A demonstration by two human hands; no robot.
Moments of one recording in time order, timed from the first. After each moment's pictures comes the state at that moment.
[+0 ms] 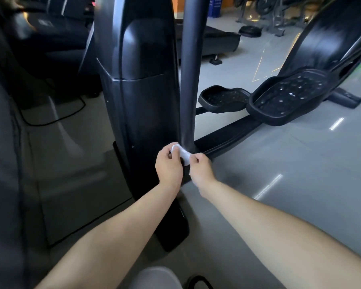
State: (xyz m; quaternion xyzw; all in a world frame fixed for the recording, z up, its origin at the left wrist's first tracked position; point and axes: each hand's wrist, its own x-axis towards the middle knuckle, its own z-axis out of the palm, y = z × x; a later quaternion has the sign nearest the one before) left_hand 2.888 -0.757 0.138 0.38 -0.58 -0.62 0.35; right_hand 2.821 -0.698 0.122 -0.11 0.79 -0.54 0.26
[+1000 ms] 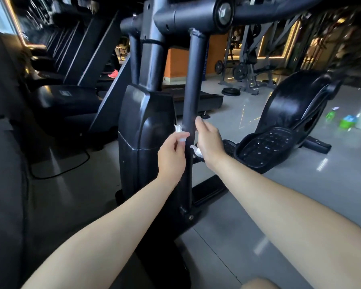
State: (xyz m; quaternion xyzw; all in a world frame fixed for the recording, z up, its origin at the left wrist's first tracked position) left_hand 2.893 -0.780 0.340 0.18 -0.71 -0.53 0.43; right_hand 2.806 -0.714 0.389 -0.21 0.68 -0.69 0.15
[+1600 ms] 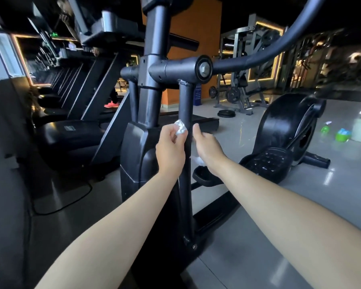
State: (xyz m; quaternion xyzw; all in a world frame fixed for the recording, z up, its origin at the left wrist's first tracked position) left_hand 2.879 -0.780 0.440 0.17 -0.69 -0.51 0.49; right_hand 2.802 -0.699 0.460 -0.29 0.72 -0.62 0.10
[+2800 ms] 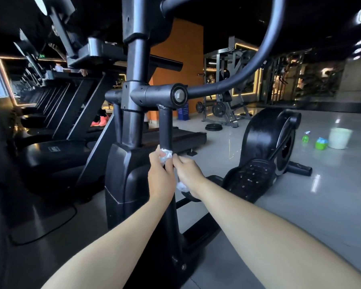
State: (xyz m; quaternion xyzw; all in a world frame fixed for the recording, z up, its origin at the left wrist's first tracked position) left_hand 2.860 -0.769 0.423 0.19 -0.73 -0.46 0.47; right_hand 2.804 -0.691 0.447 -0.27 0.70 -0.63 0.18
